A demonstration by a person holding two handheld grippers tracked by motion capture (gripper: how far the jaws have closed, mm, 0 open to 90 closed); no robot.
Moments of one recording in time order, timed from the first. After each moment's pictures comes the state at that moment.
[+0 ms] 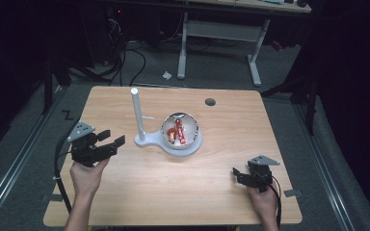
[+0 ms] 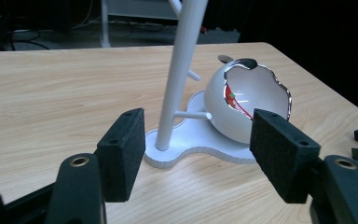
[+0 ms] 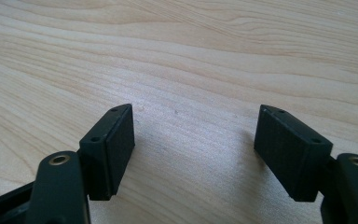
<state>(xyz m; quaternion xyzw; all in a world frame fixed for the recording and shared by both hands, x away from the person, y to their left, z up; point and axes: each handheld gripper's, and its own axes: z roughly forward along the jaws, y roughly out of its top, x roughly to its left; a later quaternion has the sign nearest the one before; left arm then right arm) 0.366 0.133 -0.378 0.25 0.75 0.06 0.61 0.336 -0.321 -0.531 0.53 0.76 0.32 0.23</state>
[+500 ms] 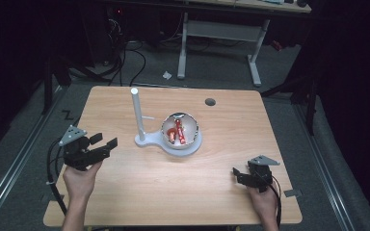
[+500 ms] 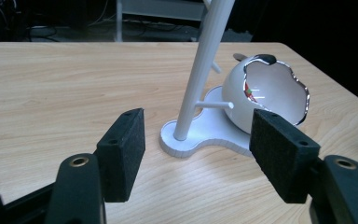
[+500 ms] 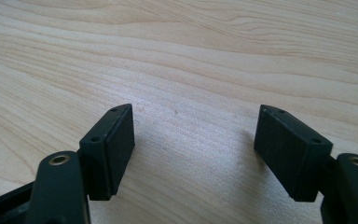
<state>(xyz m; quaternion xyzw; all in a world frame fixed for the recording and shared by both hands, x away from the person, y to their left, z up) 0.363 0.149 -0.387 0.23 0.76 0.07 0.60 0.336 -0.321 -0.531 0.53 0.76 0.32 0.23</state>
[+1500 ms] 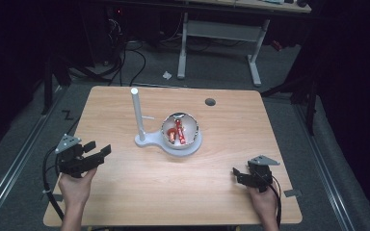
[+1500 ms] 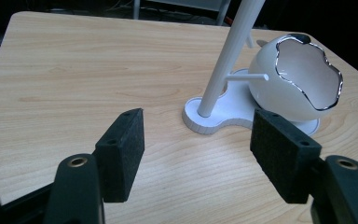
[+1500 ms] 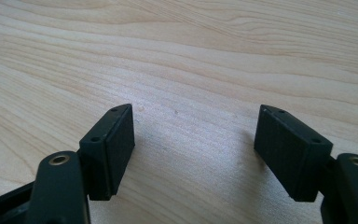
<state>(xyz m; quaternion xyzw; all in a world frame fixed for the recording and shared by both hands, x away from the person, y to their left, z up) 0.362 0.167 -0.414 0.21 0.78 0.09 0.58 0.336 -0.321 -0.531 0.52 0.76 0.32 0.23</state>
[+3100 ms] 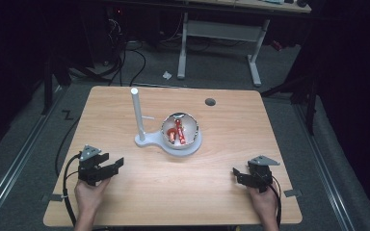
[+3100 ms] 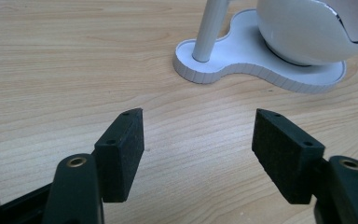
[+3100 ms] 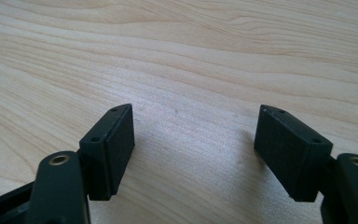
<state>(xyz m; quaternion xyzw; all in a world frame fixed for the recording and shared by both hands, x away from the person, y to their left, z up) 0.364 0.136 -0.474 0.25 0.80 0.09 0.54 0.336 -0.321 -0.531 0.53 0.76 0.32 0.23</state>
